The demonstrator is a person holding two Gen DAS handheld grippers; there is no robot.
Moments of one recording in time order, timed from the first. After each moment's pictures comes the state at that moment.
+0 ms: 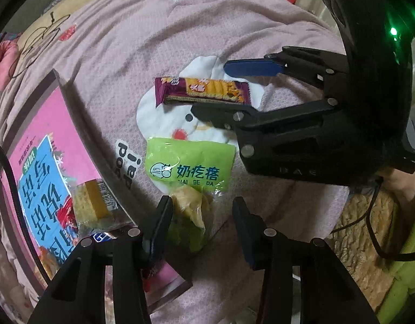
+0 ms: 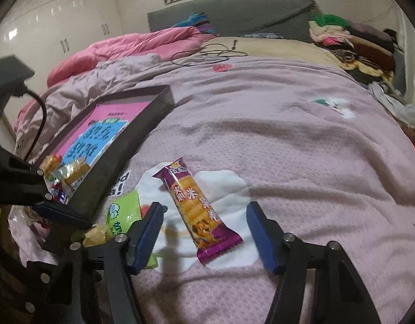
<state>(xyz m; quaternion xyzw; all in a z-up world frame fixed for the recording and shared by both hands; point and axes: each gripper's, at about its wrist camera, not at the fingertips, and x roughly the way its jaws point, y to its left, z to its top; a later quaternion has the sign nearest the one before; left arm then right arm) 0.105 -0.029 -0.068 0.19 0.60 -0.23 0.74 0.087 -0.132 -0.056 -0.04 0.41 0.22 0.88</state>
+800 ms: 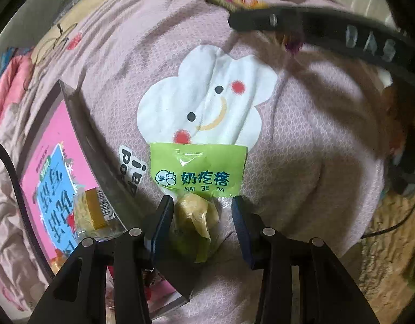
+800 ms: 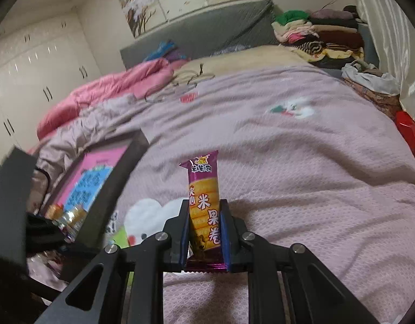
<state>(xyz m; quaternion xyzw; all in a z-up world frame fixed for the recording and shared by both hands) 0.108 -0.083 -0.092 0.28 0.58 -0.16 0.74 0.084 -0.190 -0.032 0.08 0.37 0.17 0.91</state>
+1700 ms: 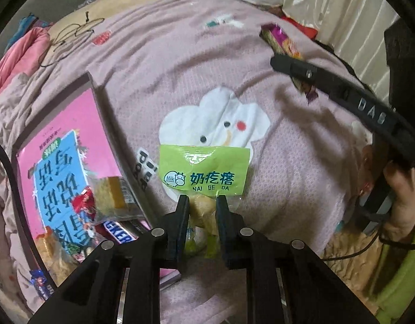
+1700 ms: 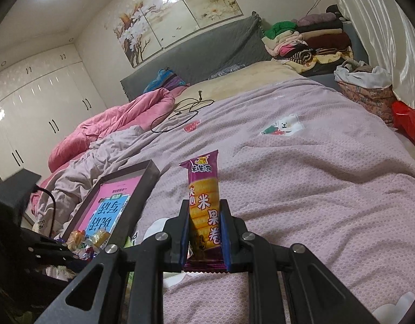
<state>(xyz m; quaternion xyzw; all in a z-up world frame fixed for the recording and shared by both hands) 0.101 -0.037 -0.042 0.13 0.56 -0.18 0.80 0.059 -0.211 -0.009 0.15 0.32 0.17 0.92</state>
